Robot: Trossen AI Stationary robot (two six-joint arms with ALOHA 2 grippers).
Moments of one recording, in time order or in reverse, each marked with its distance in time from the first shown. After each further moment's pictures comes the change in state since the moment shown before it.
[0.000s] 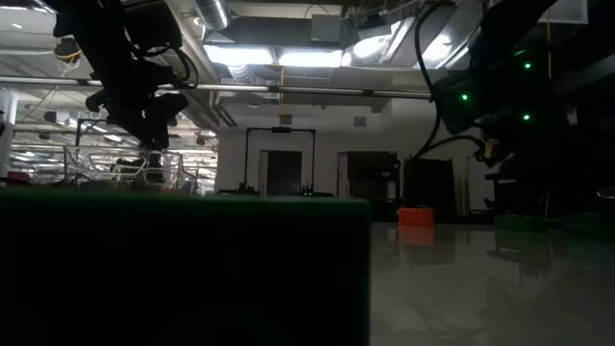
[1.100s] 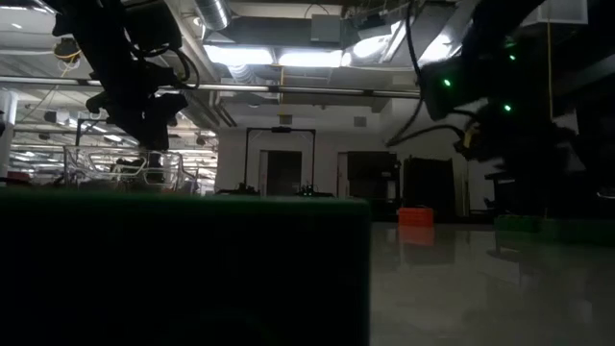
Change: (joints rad) left arm -0.003 0.000 0.000 -0.009 0.044 0.005; right arm 0.000 0.004 0.066 0.066 -0.062 -0.066
